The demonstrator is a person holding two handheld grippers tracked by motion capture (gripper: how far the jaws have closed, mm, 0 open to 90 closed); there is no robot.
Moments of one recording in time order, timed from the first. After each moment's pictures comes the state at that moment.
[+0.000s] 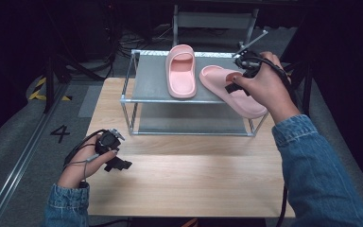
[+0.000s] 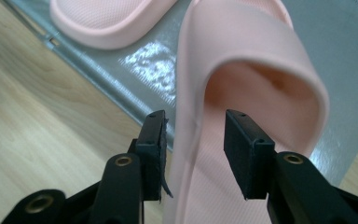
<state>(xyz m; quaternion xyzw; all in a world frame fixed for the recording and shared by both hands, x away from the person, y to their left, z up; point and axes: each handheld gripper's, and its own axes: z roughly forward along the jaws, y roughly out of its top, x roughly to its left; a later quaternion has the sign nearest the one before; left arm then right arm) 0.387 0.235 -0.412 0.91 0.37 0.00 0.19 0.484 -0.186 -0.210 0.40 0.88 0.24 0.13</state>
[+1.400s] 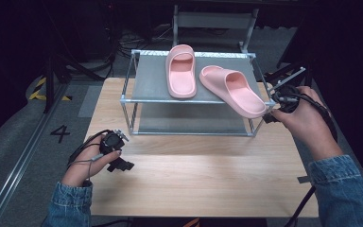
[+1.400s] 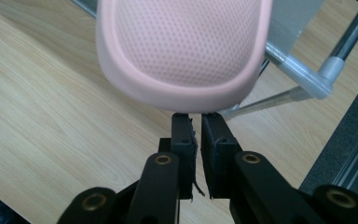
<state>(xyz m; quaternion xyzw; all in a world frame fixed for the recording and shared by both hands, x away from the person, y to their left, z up) 0.389 0.226 -0.416 0.91 0.37 0.00 0.18 0.423 -0.270 -0.253 0.43 0.88 0.18 0.12</state>
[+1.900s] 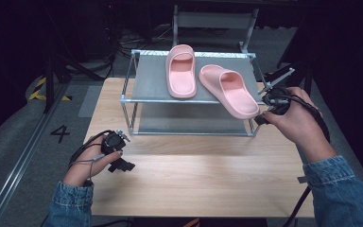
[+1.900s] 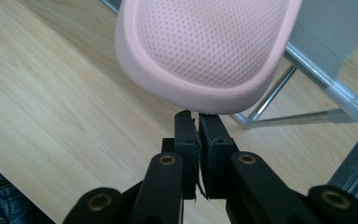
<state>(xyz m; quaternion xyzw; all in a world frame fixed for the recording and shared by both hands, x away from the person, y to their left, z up) 0.390 0.223 -0.418 0.92 0.36 -0.01 0.17 0.415 -0.241 -0.250 0.39 0.90 0.18 0.11</state>
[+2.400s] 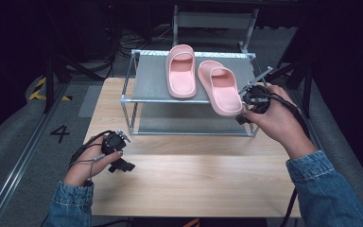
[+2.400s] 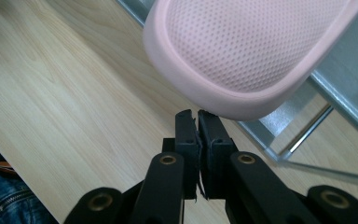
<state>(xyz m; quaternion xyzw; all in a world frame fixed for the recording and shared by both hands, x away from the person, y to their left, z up) 0.391 0.223 -0.420 0.91 0.37 -0.01 0.17 0.425 -0.200 -0.253 0.35 0.91 0.20 0.09</state>
